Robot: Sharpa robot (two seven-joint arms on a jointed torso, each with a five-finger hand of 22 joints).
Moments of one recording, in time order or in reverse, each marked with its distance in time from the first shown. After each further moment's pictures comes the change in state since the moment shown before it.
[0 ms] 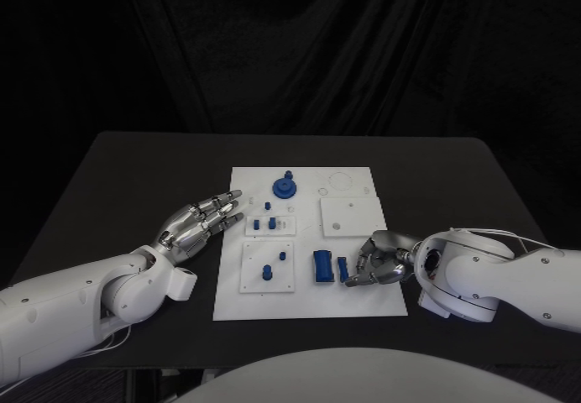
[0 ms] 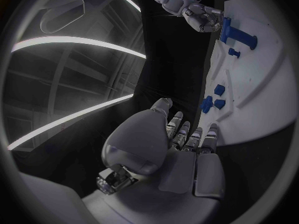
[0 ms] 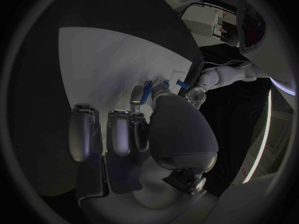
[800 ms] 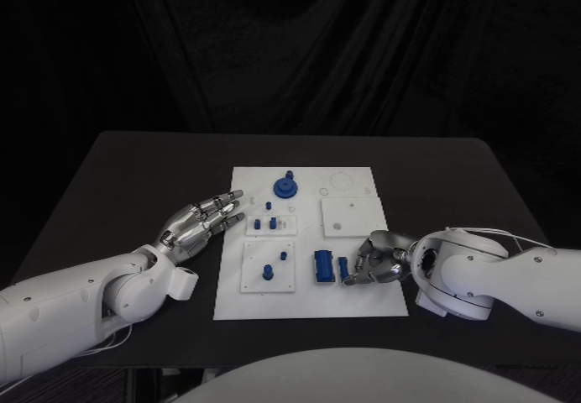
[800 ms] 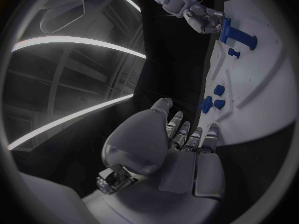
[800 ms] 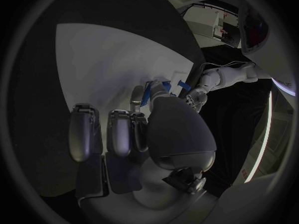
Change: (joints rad) left arm -0.001 0.002 0.000 -0.002 0.000 0.002 -0.001; left_hand 0.000 0.000 0.003 -0.003 0.000 0.004 0.004 0.000 0.000 0.000 0.000 0.000 0.000 0.000 0.000 0.000 0.000 0.000 0.000 0.000 0.000 -0.001; right arm -0.001 0.027 0.000 -0.024 -0.002 0.012 -0.007; right_hand 0.020 0.089 0.006 0.000 0.000 0.004 -0.004 0.015 0.012 0.000 -0.007 0.000 0.000 0.001 -0.006 0.000 0.000 0.000 -0.002 -0.002 0.000 0.001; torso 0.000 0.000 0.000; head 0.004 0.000
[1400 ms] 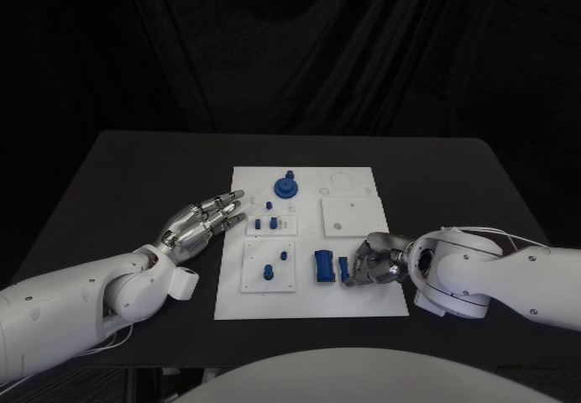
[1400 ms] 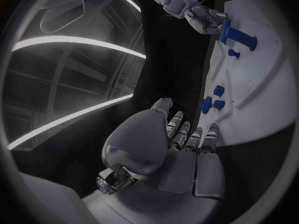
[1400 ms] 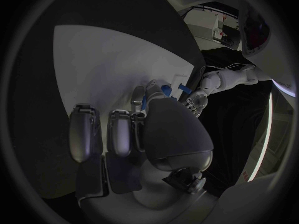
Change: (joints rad) left arm 0.000 0.001 0.000 0.000 0.000 0.001 -0.002; left_hand 0.000 0.000 0.003 0.003 0.000 0.000 0.000 0.004 0.000 0.000 0.000 0.000 0.000 0.000 0.000 0.000 0.001 0.000 0.000 0.000 0.000 0.000; right arm -0.001 0.017 0.002 -0.015 0.000 0.030 -0.003; right_hand 0.072 0.018 -0.010 -0.043 0.000 -0.003 -0.011 0.004 0.005 0.000 -0.007 0.000 0.001 0.001 -0.007 0.000 0.000 0.000 -0.002 -0.009 0.000 0.000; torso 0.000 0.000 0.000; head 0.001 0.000
